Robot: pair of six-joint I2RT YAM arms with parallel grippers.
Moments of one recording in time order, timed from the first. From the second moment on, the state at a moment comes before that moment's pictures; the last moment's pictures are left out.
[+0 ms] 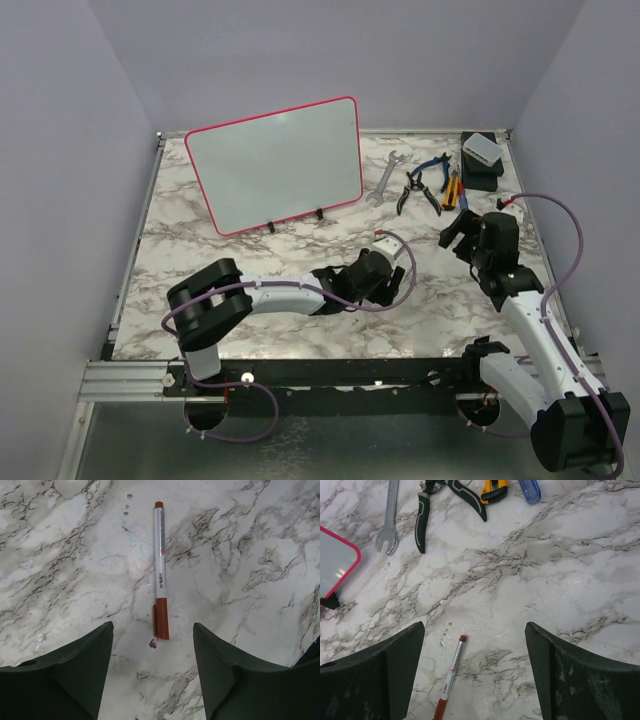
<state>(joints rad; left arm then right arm) -1.16 1.72 0.97 0.14 -0.24 -0.46 0.09 0.88 0.61 -0.31 0.16 0.52</state>
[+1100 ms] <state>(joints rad) -1.24 1.95 1.17 -0.02 -0.32 -0.26 0.09 0.82 0.58 -0.31 0.20 0.51</state>
